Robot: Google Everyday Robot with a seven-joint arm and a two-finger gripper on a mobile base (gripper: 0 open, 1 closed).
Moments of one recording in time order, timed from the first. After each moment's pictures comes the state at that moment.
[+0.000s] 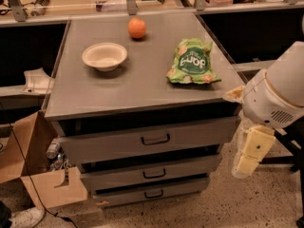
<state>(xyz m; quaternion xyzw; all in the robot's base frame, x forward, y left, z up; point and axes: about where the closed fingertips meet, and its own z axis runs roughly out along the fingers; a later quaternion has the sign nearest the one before) 0.399 -0.177 0.873 -0.63 0.76 0.08 0.15</state>
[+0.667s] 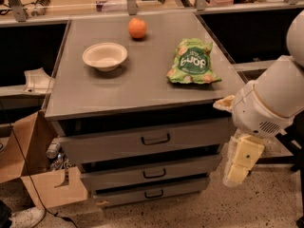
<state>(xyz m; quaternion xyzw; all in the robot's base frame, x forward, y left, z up) 0.392 -0.162 0.854 -0.64 0.75 0.09 0.15</state>
